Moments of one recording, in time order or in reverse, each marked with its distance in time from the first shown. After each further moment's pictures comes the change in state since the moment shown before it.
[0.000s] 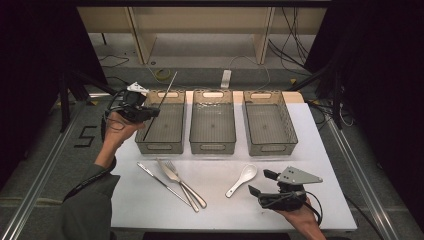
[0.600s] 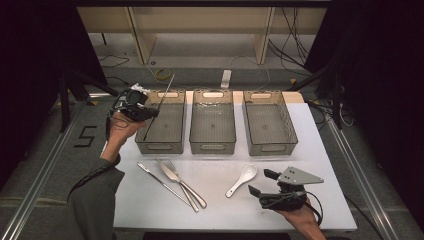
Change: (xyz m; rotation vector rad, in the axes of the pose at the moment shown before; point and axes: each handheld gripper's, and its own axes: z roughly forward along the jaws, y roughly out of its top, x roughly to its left) left arm 0.013 -0.006 0.026 0.050 0.026 -0.040; right arm 0.000 0.000 -0.001 -0.022 0.007 0.006
